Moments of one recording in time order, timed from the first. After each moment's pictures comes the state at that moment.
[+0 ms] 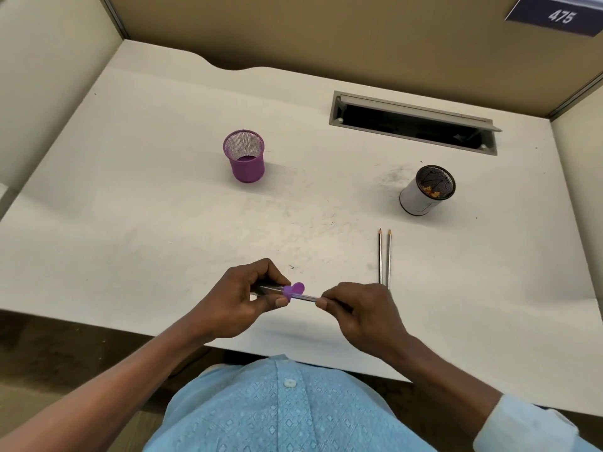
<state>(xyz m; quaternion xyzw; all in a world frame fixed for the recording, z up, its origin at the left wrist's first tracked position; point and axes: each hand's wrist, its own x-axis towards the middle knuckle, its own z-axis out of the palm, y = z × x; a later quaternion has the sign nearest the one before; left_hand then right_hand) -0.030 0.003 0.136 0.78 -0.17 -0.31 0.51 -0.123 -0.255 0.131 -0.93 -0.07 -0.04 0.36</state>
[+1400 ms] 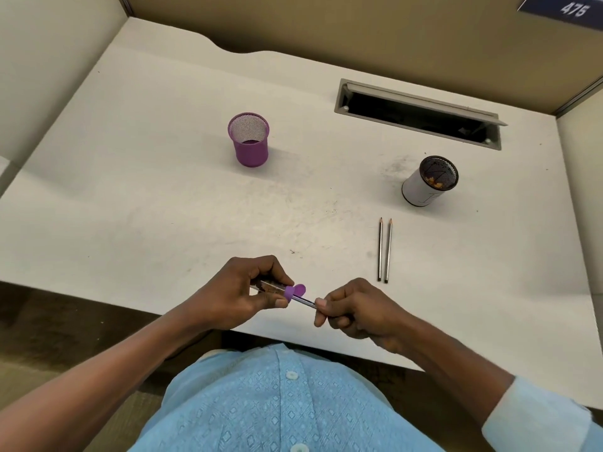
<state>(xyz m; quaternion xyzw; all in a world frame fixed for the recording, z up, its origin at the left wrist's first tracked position) -0.049 0.010 0.147 0.78 -0.21 -0.32 0.49 -0.125 -0.256 0.147 -0.64 0.20 0.39 0.64</state>
